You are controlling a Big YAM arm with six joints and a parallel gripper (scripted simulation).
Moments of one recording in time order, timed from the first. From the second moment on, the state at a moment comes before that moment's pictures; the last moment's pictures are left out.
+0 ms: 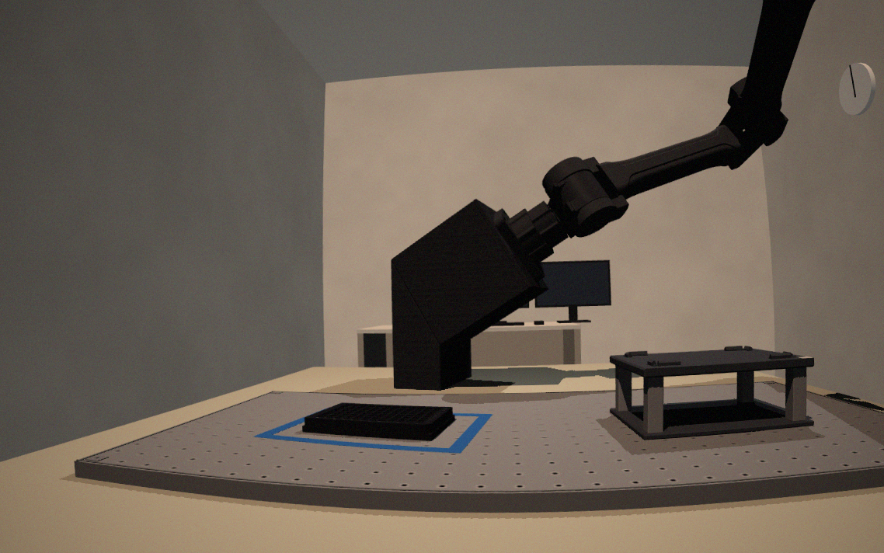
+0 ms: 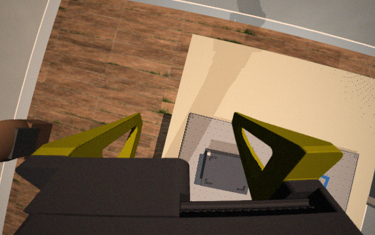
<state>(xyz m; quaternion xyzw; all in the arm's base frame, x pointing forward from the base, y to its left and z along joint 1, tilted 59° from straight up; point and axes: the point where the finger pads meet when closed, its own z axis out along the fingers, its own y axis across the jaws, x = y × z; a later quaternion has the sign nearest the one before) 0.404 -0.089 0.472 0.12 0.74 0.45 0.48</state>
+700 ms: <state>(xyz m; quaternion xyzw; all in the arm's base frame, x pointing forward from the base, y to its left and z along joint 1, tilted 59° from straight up) 0.407 -0.092 0.469 0.11 0.75 0.44 0.49</state>
